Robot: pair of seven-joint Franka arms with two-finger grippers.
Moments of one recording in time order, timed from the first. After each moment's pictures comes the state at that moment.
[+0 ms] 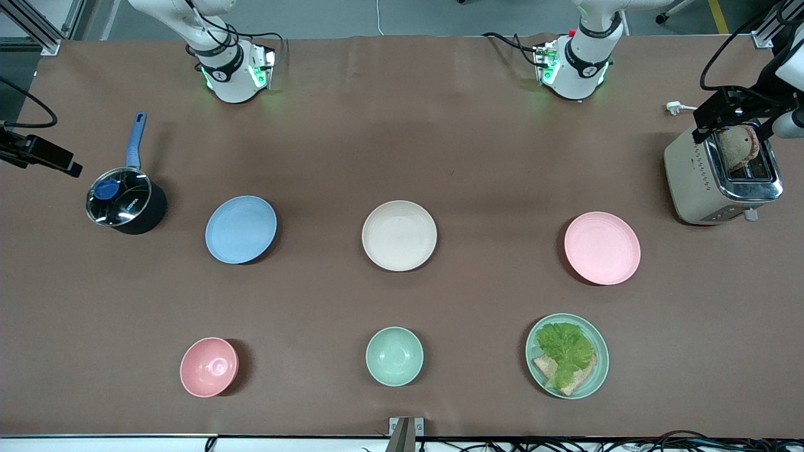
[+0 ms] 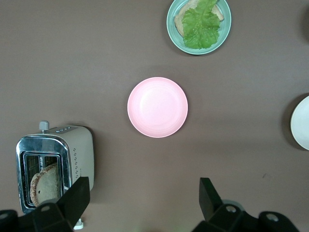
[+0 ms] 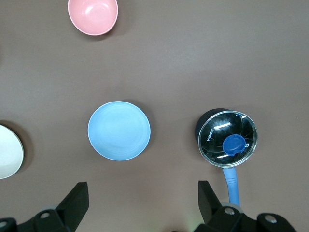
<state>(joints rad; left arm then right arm) 0.00 -0.10 -0.09 -1.57 0.04 1.51 -0.08 -0.03 0.05 -0.06 -1.46 0.02 1.45 0.12</state>
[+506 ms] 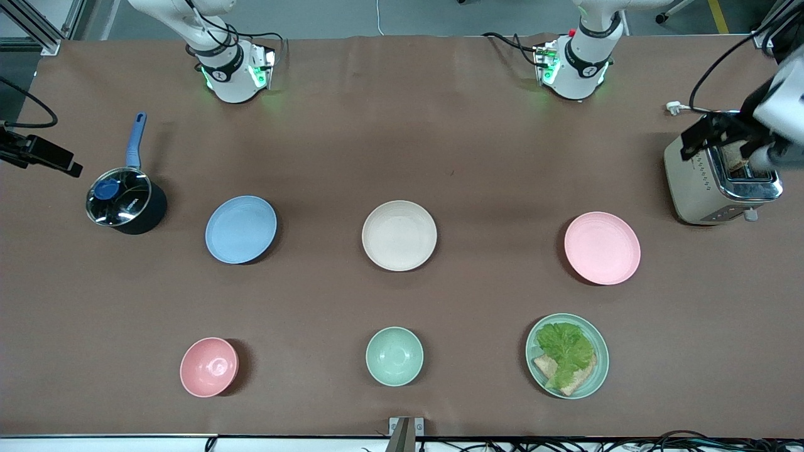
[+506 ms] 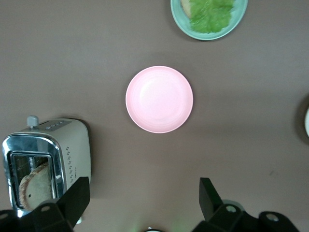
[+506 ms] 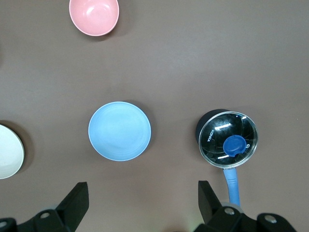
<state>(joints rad) 0.03 0.04 -0.08 -1.58 0.04 1.55 -0.08 -0.03 0.05 -0.05 -1.46 0.02 1.45 0.12</state>
